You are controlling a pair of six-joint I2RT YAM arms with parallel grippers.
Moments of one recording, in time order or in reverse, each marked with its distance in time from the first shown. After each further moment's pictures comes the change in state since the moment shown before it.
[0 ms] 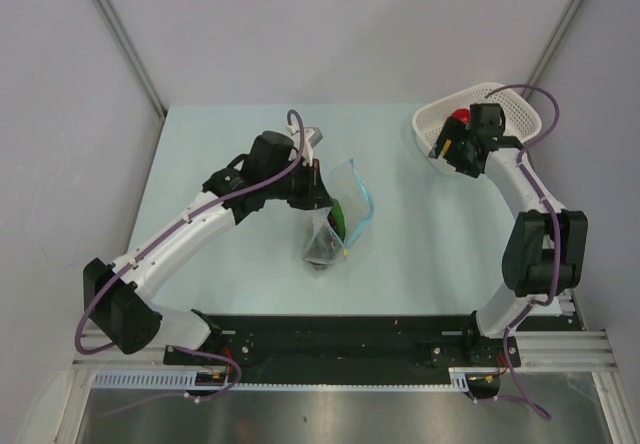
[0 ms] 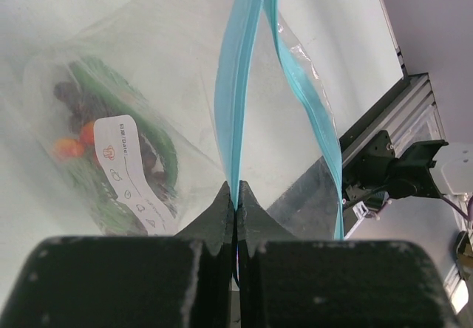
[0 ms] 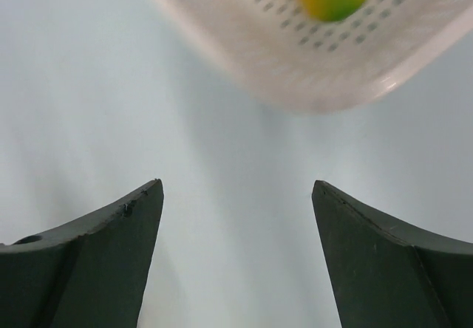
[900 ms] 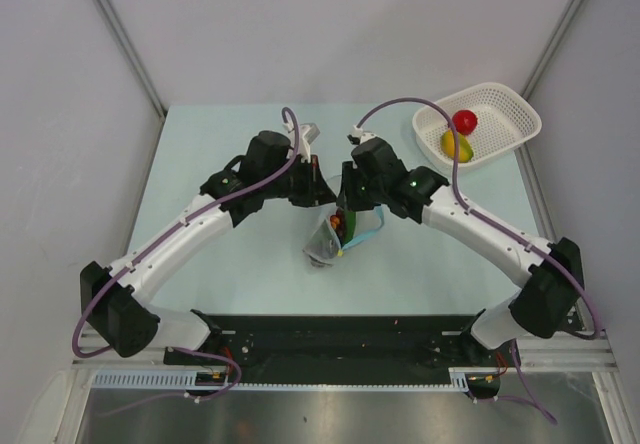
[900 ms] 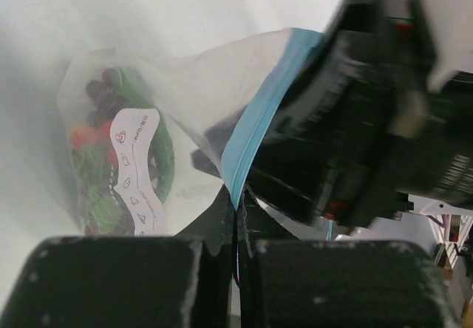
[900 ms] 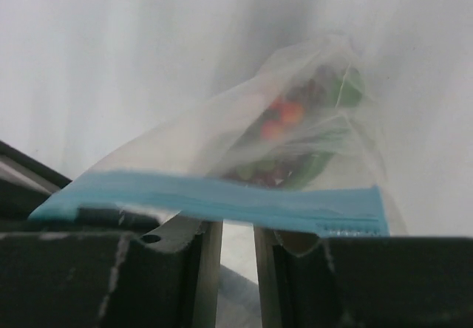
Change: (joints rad) left arm 0.000 -0.027 -0.020 0.069 0.002 -0.059; right arm 0.806 -0.242 0.005 -0.151 0.108 0.100
